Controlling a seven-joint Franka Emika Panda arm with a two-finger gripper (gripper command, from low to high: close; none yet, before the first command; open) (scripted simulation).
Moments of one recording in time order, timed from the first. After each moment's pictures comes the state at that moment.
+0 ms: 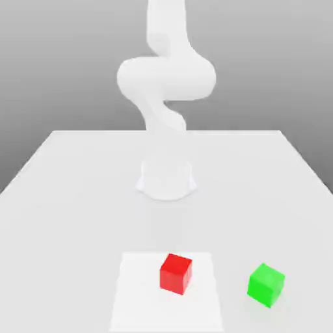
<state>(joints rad) 0.01 -0.72 -0.01 -2.35 0.03 2.35 0.82</state>
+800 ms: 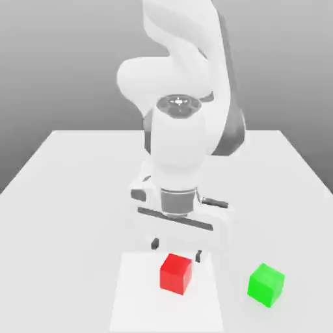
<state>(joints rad) 0.03 0.16 0.02 -2.74 -0.02 2.90 1.25</state>
